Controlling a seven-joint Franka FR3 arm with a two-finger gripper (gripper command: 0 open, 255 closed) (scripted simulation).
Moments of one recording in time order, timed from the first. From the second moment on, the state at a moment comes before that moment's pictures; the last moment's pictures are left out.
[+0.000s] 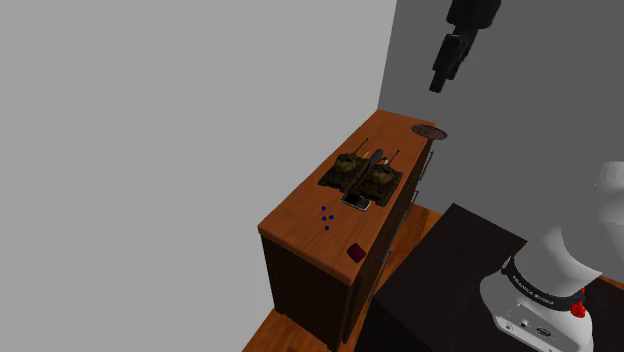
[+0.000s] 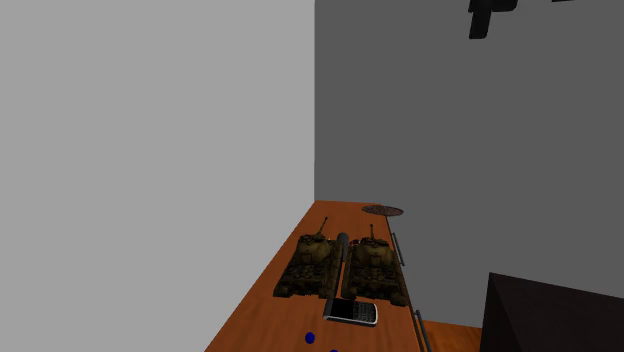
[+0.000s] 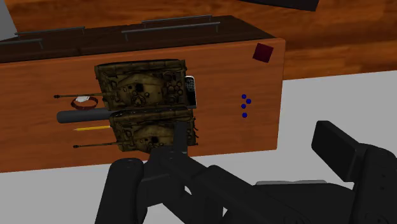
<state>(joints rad) 0.02 -0.74 0.01 -2.26 -0.01 1.61 -0.12</state>
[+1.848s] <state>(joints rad) -0.16 0.16 0.08 -1.93 -0.04 2.07 0.69</state>
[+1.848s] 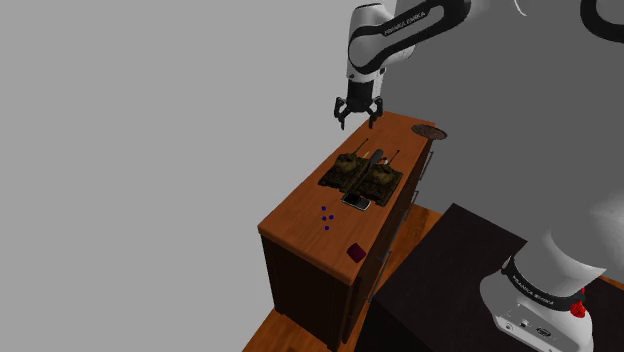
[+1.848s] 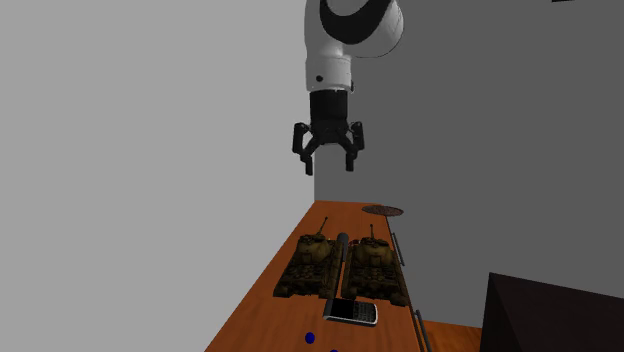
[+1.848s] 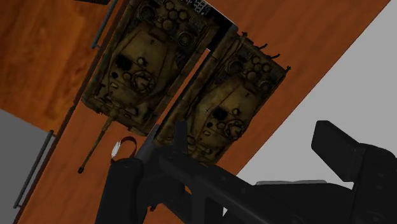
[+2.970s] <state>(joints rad) -0.24 0.71 -0.04 -1.49 0.03 2.11 1.03</state>
